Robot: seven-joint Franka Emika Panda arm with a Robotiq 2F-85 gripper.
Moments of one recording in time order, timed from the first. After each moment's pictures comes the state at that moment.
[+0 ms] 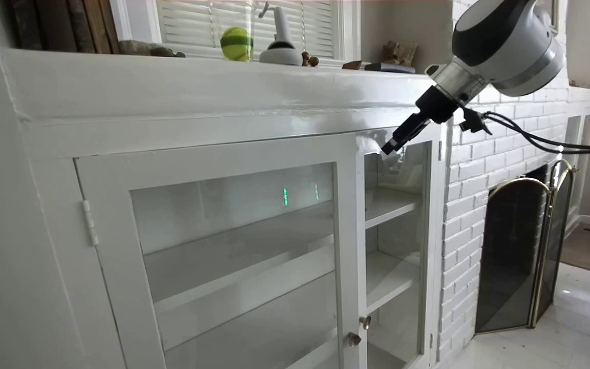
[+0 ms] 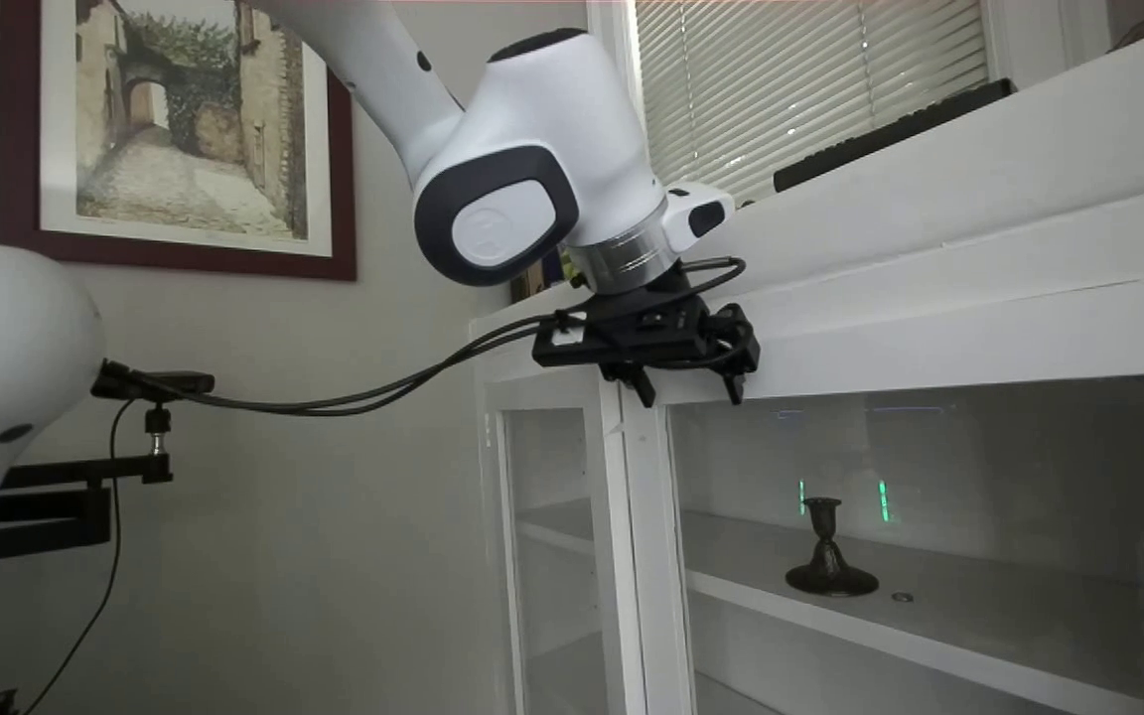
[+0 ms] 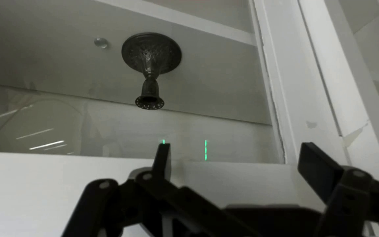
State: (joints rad) arm 1.08 -0.51 -1.25 -2.56 0.19 3.04 -0.88
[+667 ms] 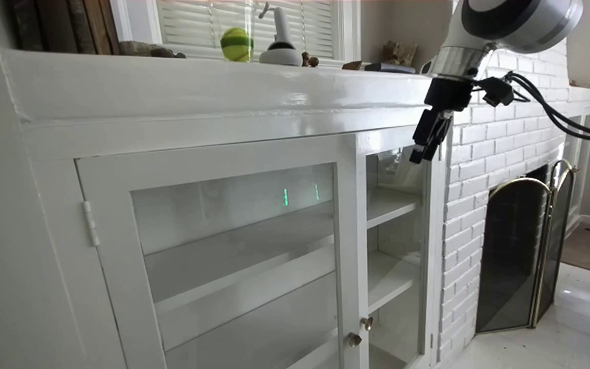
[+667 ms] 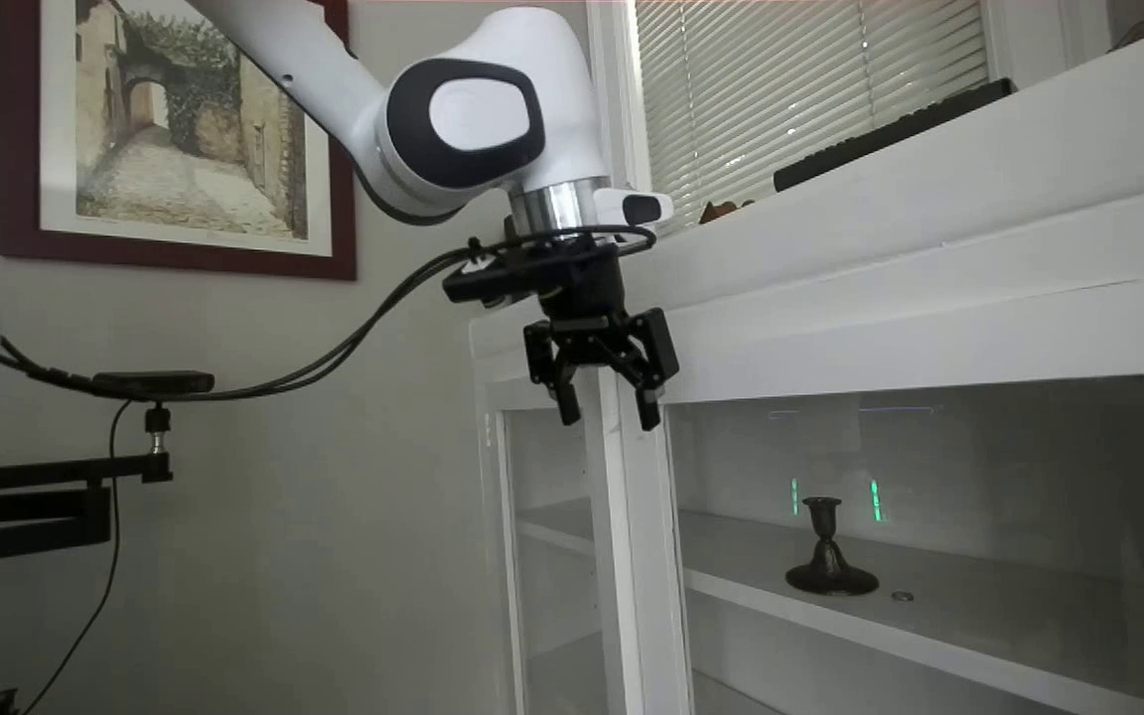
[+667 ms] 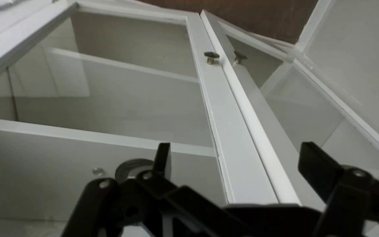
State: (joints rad) arm 0.46 -0.40 -0.61 -2.56 -0.07 2.49 -0.37
